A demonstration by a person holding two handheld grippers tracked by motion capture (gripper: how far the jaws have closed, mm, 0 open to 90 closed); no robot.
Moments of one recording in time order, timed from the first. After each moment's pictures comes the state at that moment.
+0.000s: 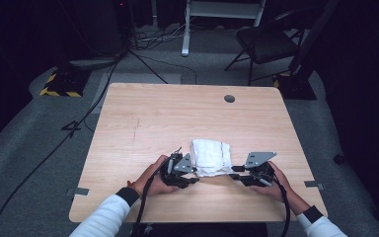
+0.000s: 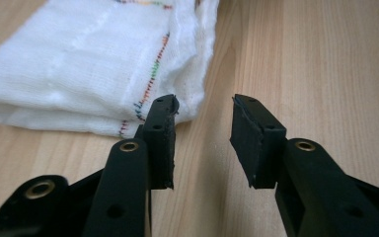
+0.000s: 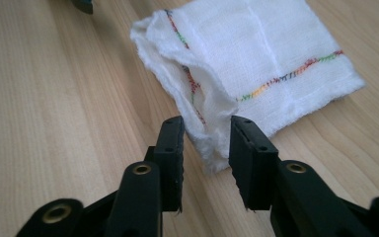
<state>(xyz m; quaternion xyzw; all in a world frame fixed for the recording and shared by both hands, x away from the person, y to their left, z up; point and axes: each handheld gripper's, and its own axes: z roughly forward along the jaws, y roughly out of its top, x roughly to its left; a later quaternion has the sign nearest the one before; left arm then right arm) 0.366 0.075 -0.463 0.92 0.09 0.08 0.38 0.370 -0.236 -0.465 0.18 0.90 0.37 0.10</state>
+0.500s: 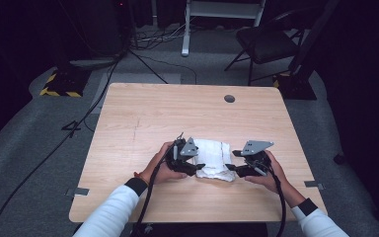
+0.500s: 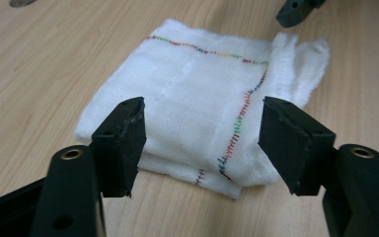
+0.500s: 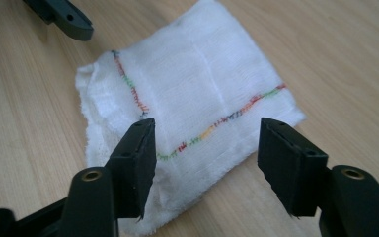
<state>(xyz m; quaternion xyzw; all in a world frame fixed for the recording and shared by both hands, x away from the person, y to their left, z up) 0.401 0.053 -0.457 0.90 0.15 0.12 0.38 0.394 -0.221 -0.451 0.23 0.89 0.37 0.14</state>
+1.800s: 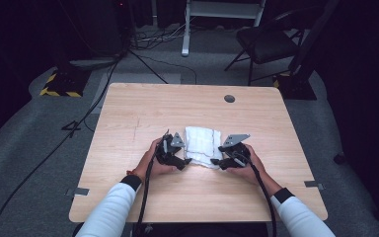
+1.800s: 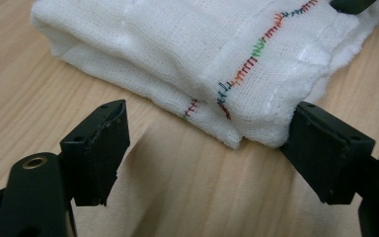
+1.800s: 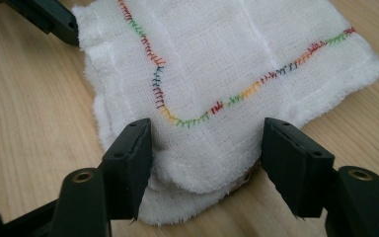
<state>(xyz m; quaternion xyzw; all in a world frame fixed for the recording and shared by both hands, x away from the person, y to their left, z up) 0.440 0.093 -0.500 0.89 0.25 0.13 0.35 0.441 -0.180 -0.492 0.25 0.89 0.35 0.12</state>
